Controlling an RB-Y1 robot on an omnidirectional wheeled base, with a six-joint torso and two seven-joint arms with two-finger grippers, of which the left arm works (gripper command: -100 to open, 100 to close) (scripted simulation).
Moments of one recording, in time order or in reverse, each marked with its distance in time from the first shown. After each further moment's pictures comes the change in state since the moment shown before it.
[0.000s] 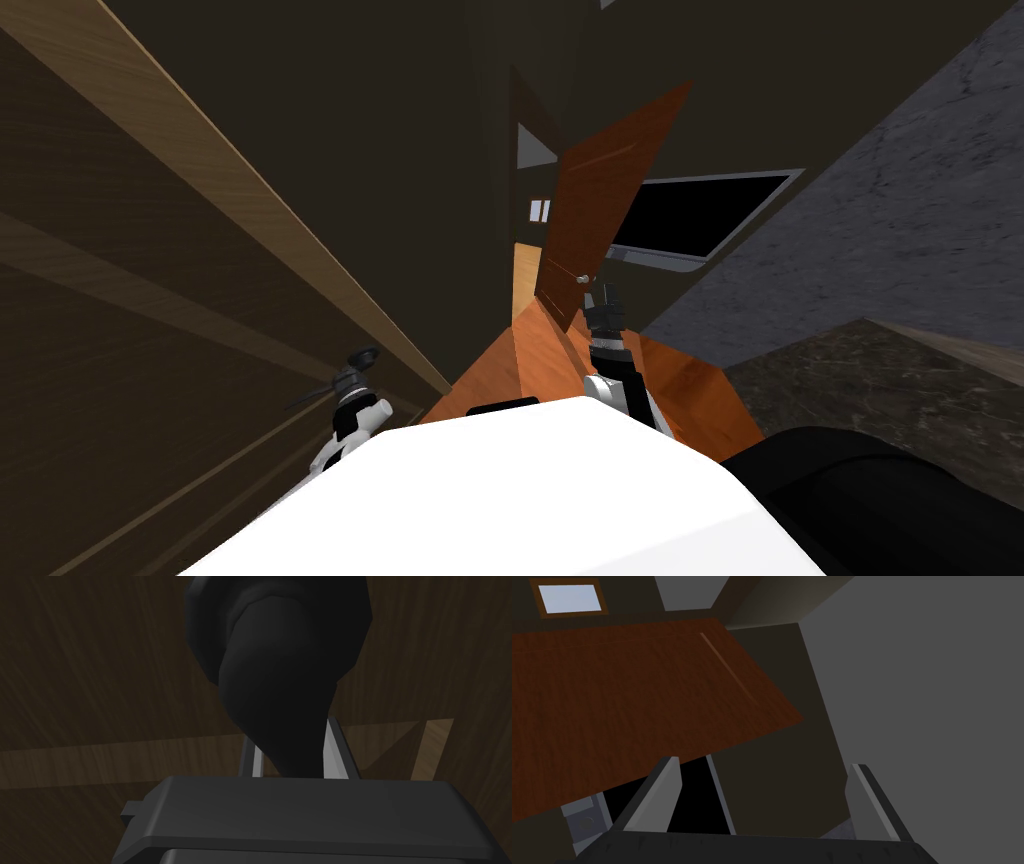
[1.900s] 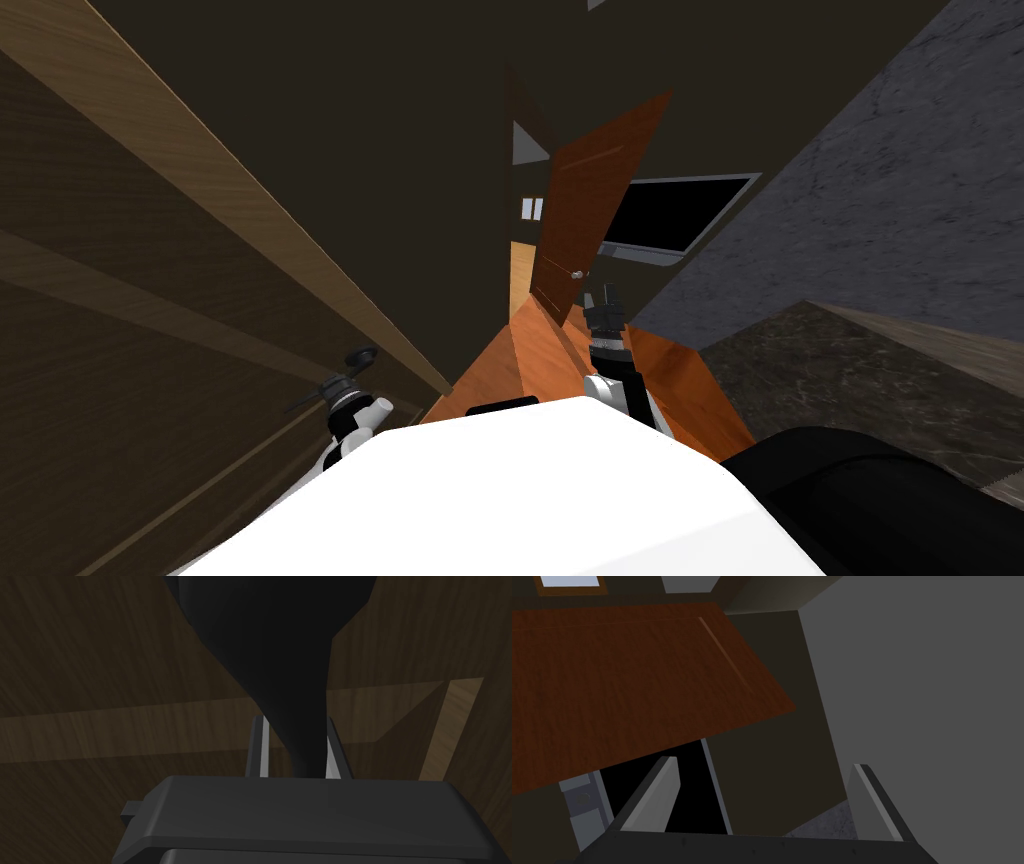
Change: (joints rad) arm -0.033 -0.020 0.121 0.014 0.050 -0.041 -0.109
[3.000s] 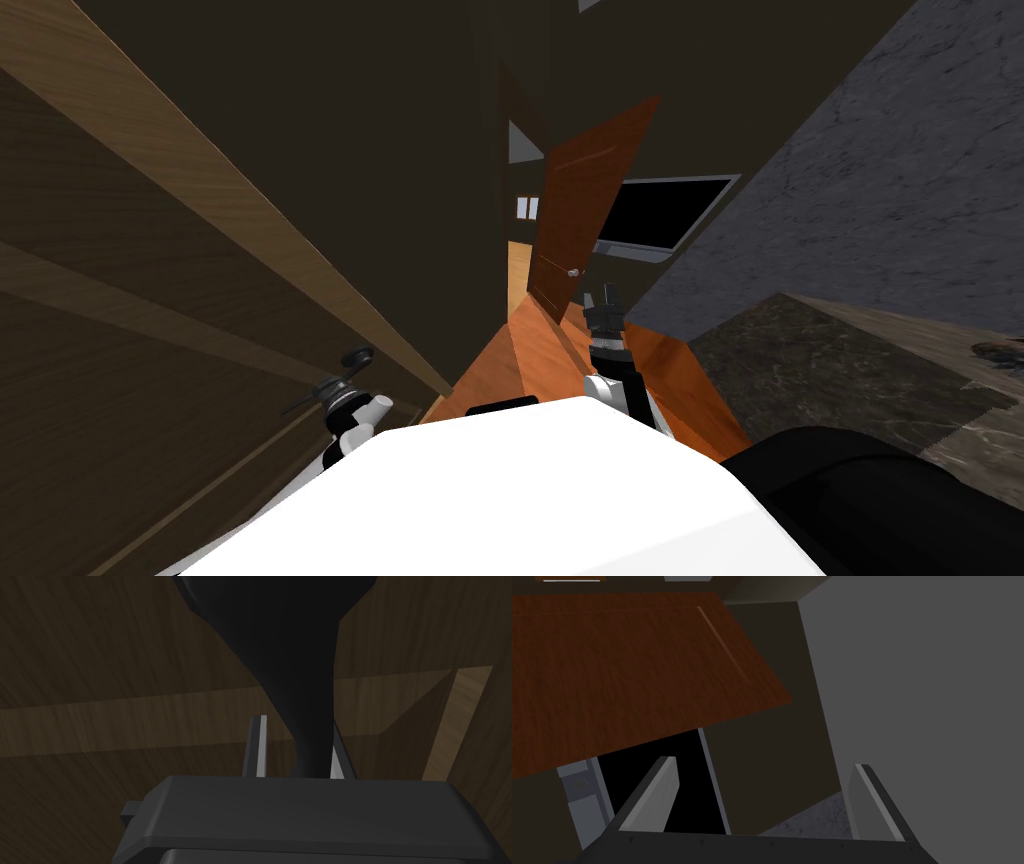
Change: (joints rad) arm -0.032 0.005 0.062 0.024 0.026 -0.012 -0.058
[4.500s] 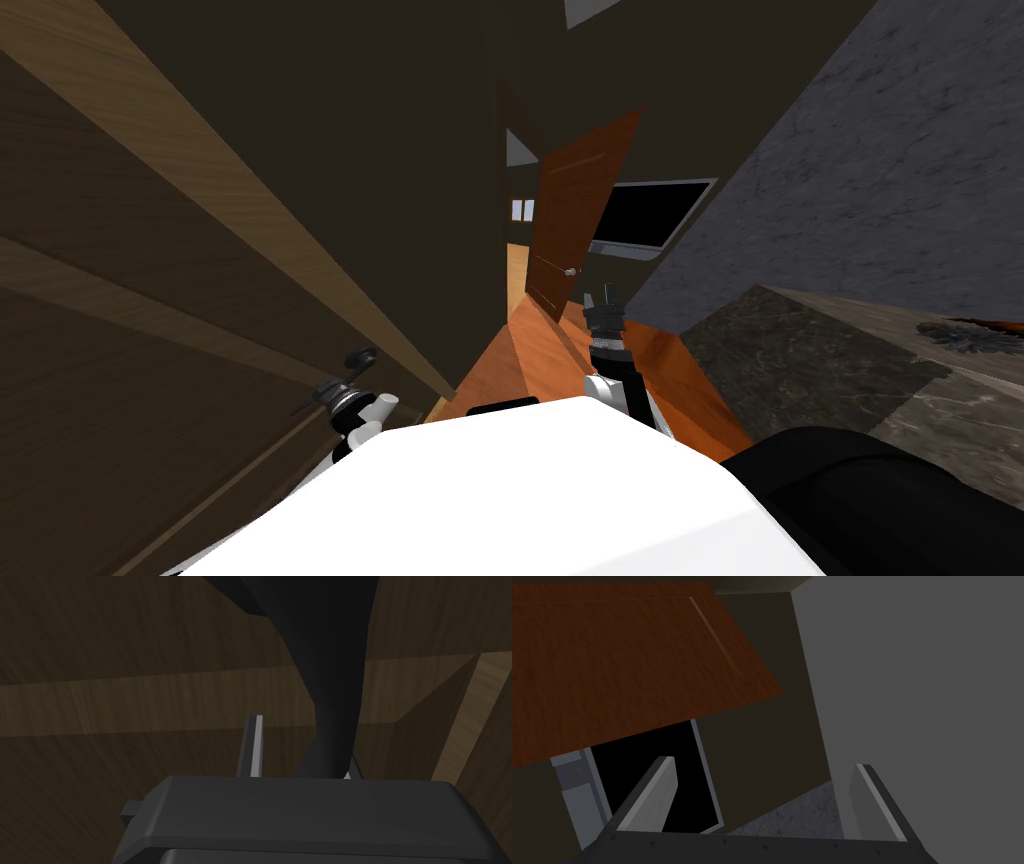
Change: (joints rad) arm -0.011 -0.061 0.065 -0.046 0.027 -0.021 -0.064
